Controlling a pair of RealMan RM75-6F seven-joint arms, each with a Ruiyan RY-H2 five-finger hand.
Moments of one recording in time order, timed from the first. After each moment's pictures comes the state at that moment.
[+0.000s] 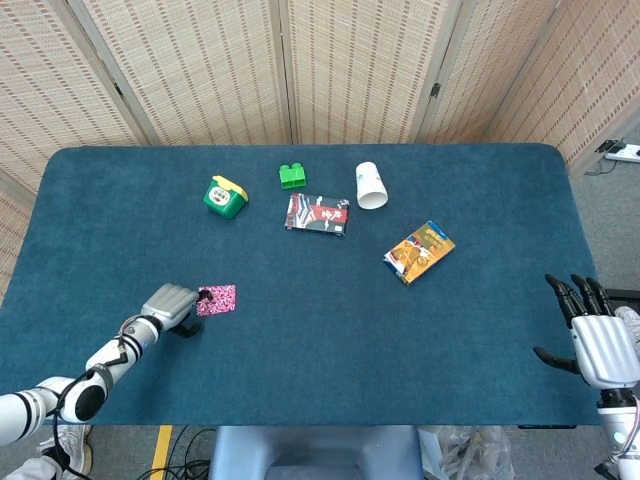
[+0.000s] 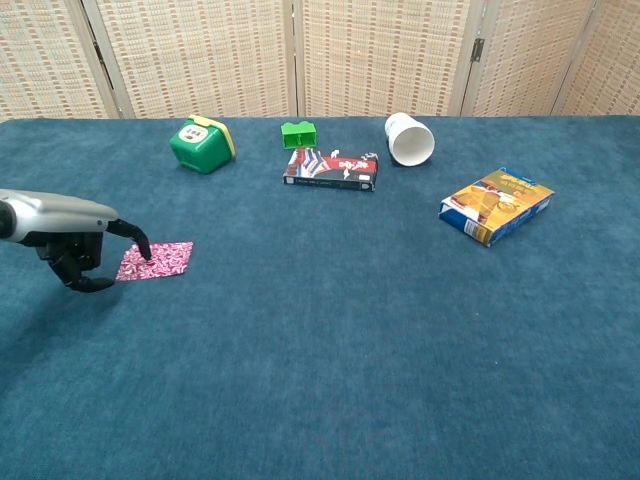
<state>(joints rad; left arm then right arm) -0.85 -1.30 0.01 -1.46 0.93 0.57 0.32 0.10 -1.05 0.06 -1.67 -1.49 1.44 -0.01</state>
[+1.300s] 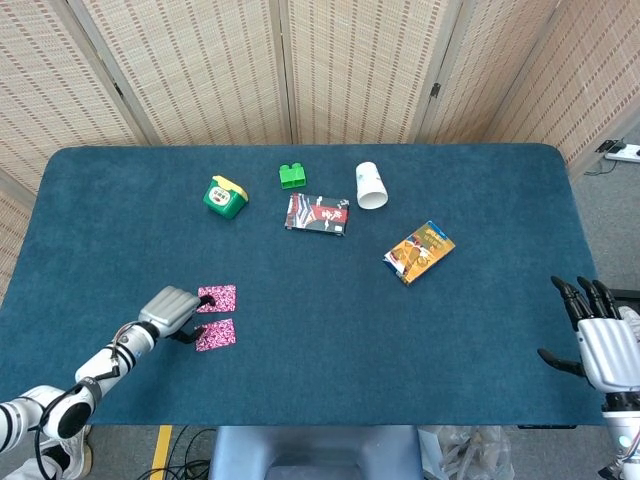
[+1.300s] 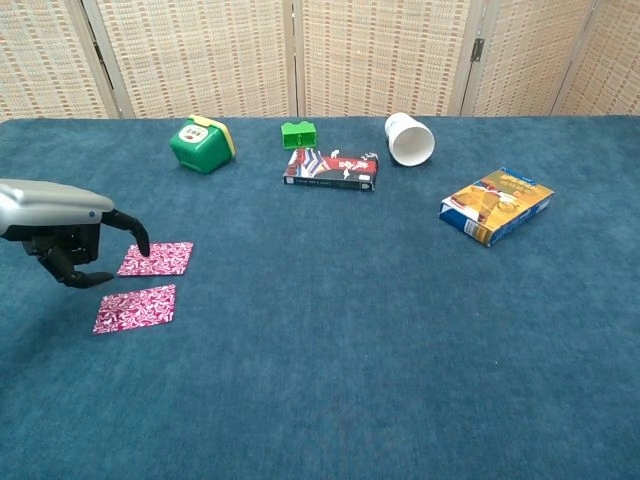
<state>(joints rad) -0.83 -1.25 0.03 -1.54 1.09 0.66 0.24 0.08 -1.05 0.06 -1.66 -1.49 1.45 0.01</state>
